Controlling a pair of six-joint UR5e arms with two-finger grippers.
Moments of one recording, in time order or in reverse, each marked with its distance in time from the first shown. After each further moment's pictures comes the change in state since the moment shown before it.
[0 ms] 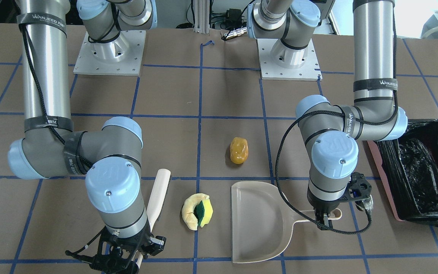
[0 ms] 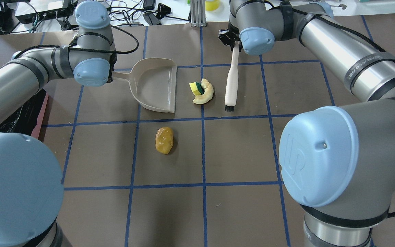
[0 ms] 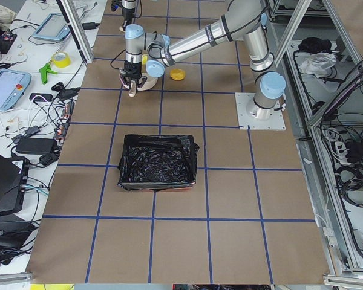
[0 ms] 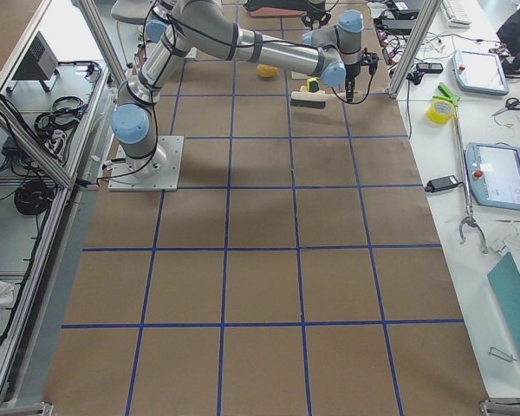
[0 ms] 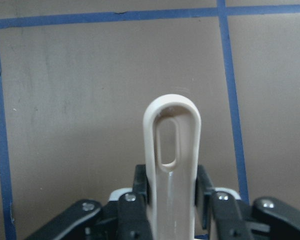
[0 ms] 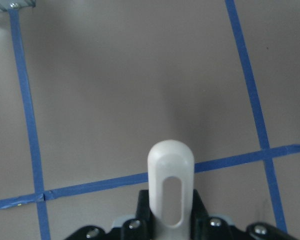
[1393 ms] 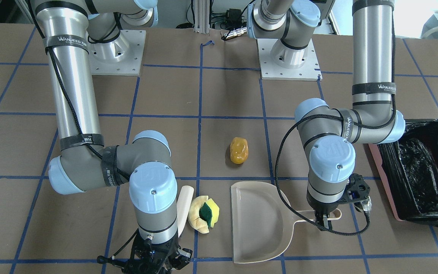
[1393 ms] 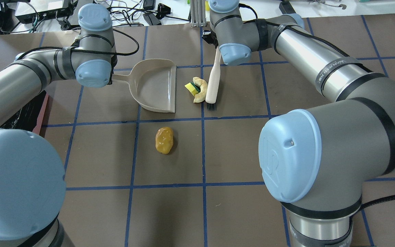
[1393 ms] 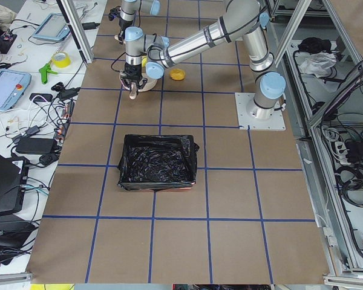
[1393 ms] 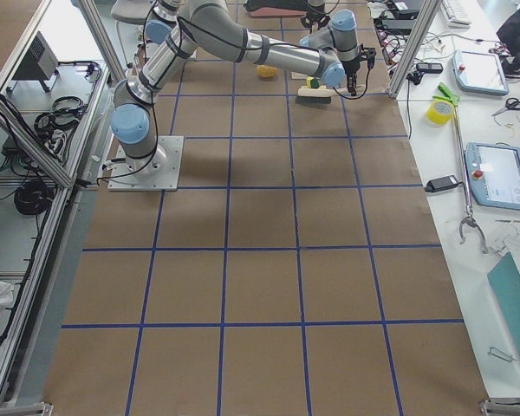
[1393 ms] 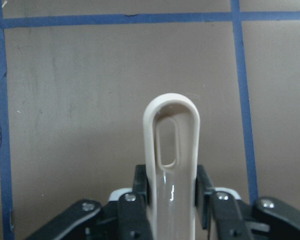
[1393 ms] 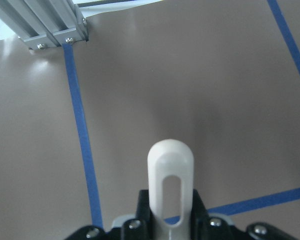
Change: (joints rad) left arm 0.000 -0.015 0.001 -0.005 0.016 -0.008; right arm 0.072 0.088 -0.067 -0.146 -0.026 0.112
